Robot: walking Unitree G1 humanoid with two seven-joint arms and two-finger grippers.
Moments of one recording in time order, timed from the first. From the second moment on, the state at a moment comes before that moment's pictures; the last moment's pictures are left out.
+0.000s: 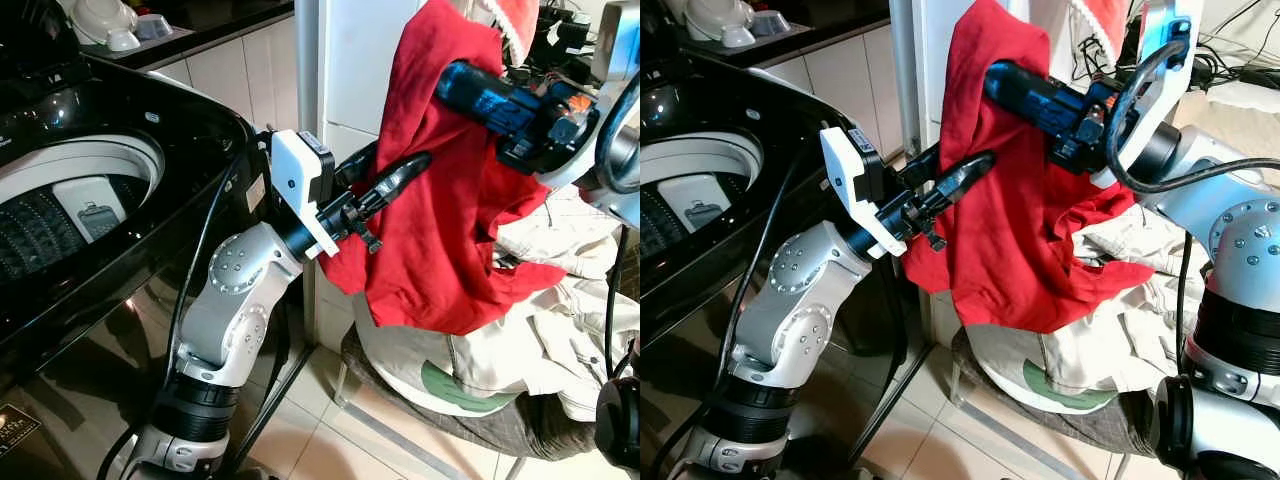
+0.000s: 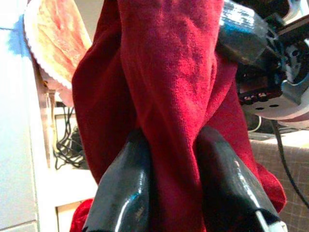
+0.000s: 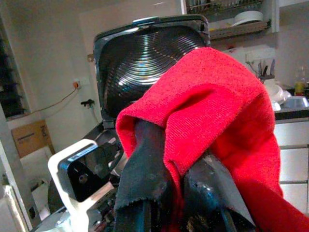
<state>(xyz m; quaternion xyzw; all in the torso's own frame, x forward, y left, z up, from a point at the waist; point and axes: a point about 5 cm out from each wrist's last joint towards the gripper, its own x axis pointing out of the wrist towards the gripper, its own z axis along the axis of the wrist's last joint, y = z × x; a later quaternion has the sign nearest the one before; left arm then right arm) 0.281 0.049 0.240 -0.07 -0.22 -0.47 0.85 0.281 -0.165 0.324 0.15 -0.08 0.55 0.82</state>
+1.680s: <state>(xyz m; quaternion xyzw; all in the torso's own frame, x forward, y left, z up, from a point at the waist) 0.387 0.246 0.387 0.46 -0.25 0.05 0.85 0.272 -0.160 0.298 0.07 -0.07 0.50 0.86</state>
